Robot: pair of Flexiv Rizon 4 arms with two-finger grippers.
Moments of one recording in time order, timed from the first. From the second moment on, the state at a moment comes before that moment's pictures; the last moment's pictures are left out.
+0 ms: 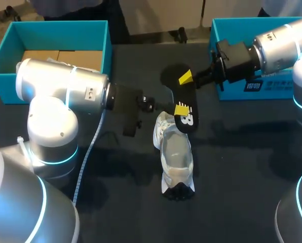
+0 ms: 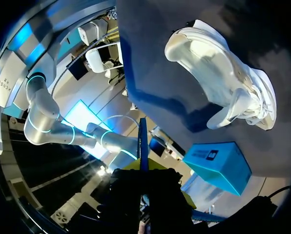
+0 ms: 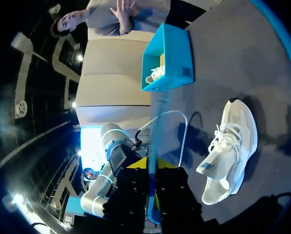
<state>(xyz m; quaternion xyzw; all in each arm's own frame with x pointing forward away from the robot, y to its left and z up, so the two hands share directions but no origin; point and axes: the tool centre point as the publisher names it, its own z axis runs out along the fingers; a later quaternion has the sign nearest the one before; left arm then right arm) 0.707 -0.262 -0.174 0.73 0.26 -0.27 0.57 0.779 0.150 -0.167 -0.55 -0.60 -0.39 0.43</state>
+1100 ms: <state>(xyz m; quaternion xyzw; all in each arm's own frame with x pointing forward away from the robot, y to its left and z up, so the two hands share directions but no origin) 0.736 -0.182 -0.164 0.65 0.40 -0.34 0.55 0.773 0.131 -0.179 -0.53 -0.59 -0.43 0.44</state>
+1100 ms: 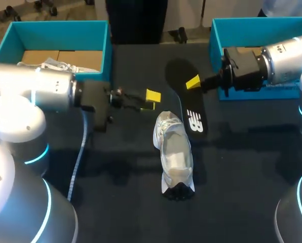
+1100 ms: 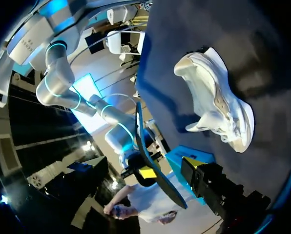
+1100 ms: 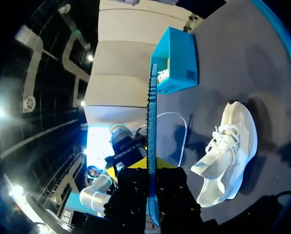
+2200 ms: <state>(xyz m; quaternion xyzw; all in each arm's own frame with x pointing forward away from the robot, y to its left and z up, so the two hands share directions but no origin) 0.782 -0.137 -0.125 0.62 0.56 -0.30 0.46 0.761 0.129 -0.203 -0.53 -0.56 -0.44 0.45</state>
